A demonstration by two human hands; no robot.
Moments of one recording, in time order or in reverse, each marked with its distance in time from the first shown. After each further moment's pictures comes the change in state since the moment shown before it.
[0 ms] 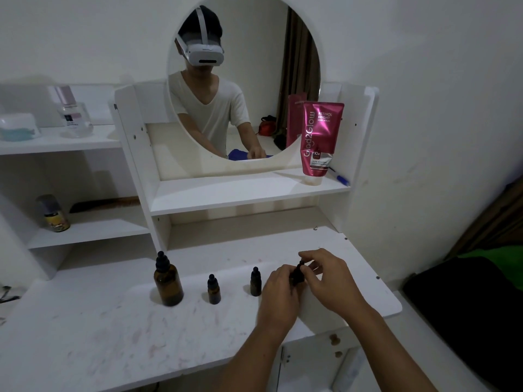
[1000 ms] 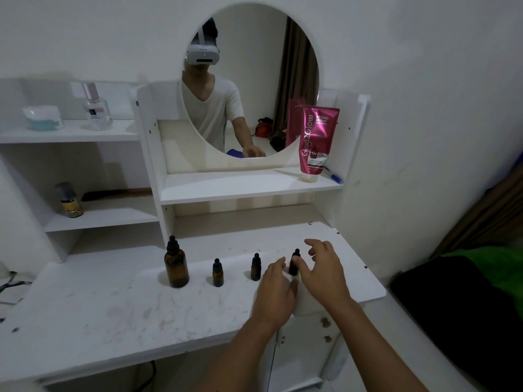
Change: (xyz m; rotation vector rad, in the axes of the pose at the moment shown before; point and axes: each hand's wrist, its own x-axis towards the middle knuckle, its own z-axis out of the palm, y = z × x) left_hand -0.031 0.008 -0.017 0.051 -0.069 -0.095; right_hand -0.025 -0.028 0.008 -0.067 0.137 0.159
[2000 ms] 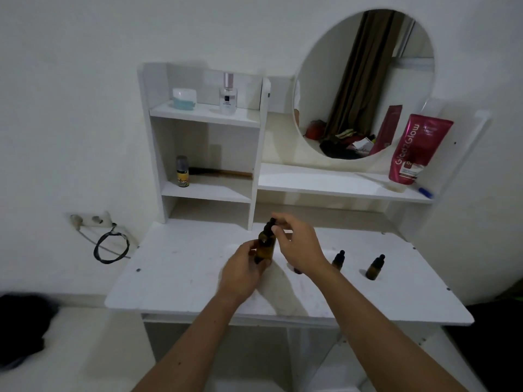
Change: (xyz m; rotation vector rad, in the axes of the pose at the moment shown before) left_hand -0.054 -0.109 -0.212 -0.007 0.273 -0.225; right_hand -0.008 -0.204 0.119 0.211 -0.297 -0.296
